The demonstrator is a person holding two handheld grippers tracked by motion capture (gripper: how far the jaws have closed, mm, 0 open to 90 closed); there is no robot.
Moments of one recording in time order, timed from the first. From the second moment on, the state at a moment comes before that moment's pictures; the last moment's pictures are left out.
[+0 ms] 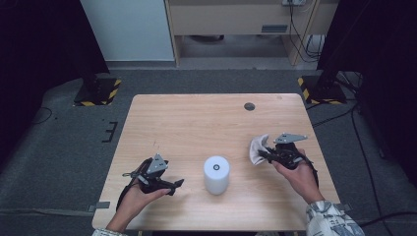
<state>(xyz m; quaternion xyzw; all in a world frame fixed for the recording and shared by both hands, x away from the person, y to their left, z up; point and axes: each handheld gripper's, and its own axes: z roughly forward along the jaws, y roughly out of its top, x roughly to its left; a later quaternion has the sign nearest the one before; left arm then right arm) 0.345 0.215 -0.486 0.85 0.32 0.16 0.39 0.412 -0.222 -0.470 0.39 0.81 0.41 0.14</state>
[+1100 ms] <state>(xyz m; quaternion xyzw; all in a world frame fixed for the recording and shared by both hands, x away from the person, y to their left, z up) 0.319 0.161 -0.472 0.83 0.28 0.16 0.46 0.376 -0.116 -0.382 0.22 0.87 0.42 0.13</state>
